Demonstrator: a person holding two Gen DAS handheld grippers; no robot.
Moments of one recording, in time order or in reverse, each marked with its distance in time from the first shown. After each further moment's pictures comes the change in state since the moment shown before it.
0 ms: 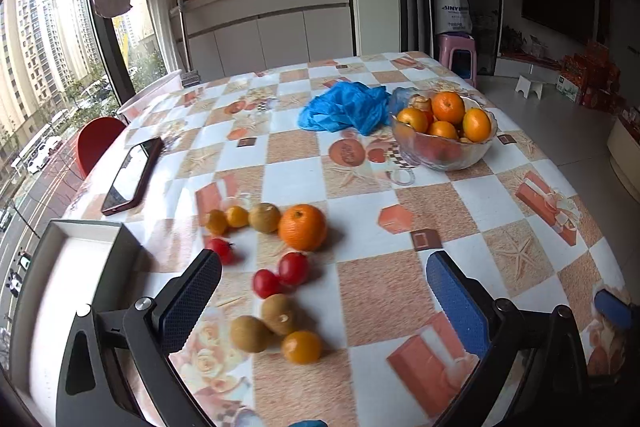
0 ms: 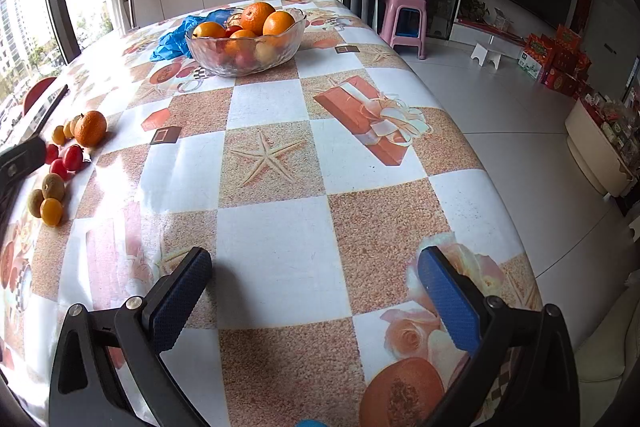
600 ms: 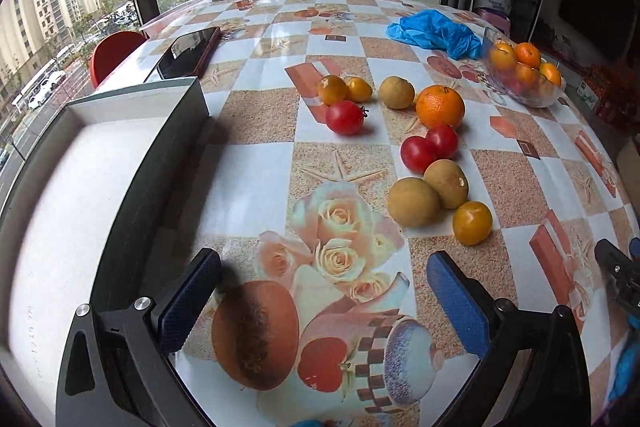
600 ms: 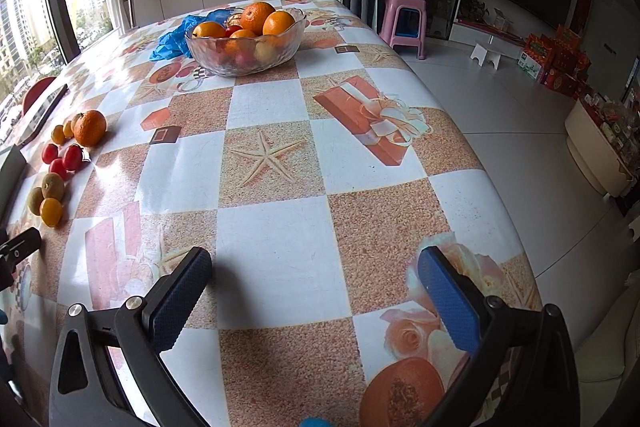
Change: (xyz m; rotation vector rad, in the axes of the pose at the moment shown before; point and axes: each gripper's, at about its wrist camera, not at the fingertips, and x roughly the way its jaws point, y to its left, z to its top) left arm 0.032 0.083 -0.059 -0.122 0.209 -0.021; right arm 0.000 0.000 0.000 0.000 0.000 0.000
